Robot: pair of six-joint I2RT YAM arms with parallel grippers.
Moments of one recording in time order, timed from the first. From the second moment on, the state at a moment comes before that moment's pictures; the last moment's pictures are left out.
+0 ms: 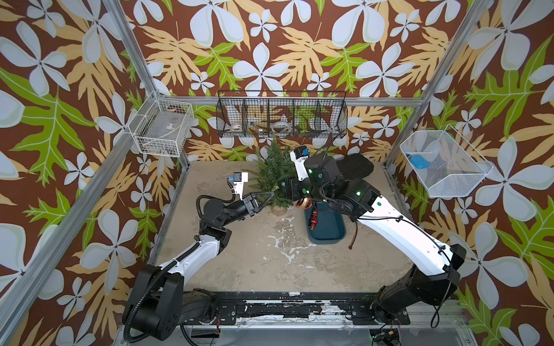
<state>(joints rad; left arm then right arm) -0.30 1.27 0.62 0.99 0.82 -1.11 0.86 1.58 1.82 -0.76 0.15 0.40</state>
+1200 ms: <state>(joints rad) -0.36 1.19 0.58 0.96 0.79 -1.08 0.90 1.55 1.87 -0.84 0.15 0.37</state>
